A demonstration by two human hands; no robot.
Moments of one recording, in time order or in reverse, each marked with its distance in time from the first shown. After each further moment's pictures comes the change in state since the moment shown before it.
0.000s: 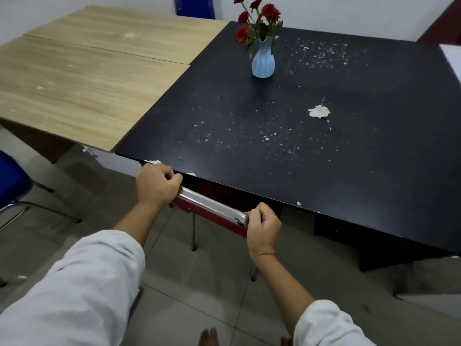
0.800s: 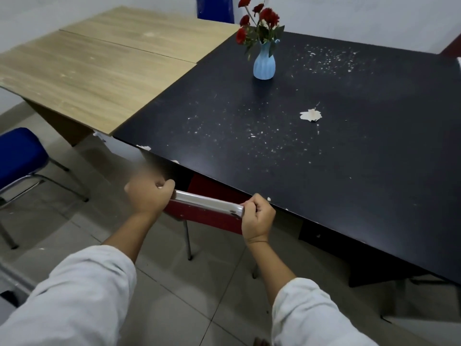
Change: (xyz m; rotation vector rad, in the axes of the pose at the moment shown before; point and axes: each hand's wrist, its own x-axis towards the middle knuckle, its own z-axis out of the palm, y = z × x) left_hand -0.088 0.074 0.026 0.053 0.159 -0.248; right_hand 0.042 0.026 -0.086 -0.068 -0.126 -0.198
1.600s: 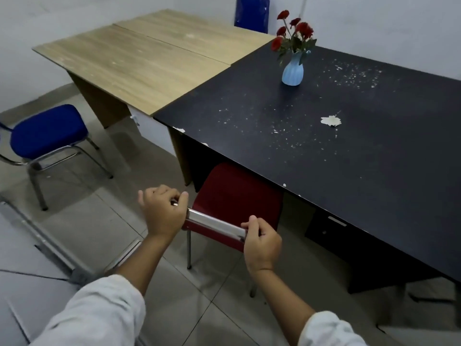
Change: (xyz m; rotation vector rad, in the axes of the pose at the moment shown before) left_hand -0.131 -0.031 -0.052 -0.029 0.113 -0.070; right_hand -0.128 -0.041 -0.045 -0.173 -0.155 0.104
